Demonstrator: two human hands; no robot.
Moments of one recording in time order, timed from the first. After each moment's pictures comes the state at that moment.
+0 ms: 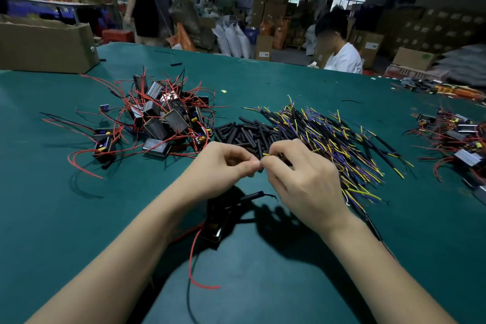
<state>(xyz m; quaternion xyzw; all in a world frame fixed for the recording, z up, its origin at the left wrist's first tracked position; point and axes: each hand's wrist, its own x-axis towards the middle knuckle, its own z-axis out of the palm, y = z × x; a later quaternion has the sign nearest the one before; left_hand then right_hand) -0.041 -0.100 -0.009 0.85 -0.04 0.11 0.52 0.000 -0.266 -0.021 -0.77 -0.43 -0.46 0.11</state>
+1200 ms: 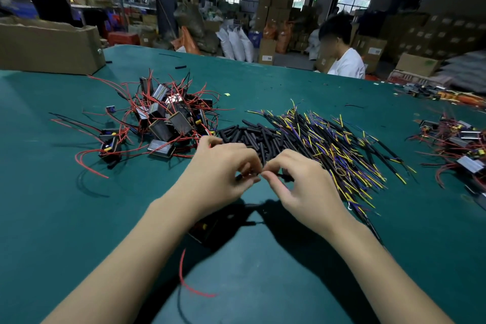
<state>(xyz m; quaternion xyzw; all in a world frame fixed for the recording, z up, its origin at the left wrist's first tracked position) -0.048 -0.093 -0.012 0.94 -0.15 0.26 0.18 -0.004 -0.269 -0.019 -0.85 -0.39 -0.21 0.27</state>
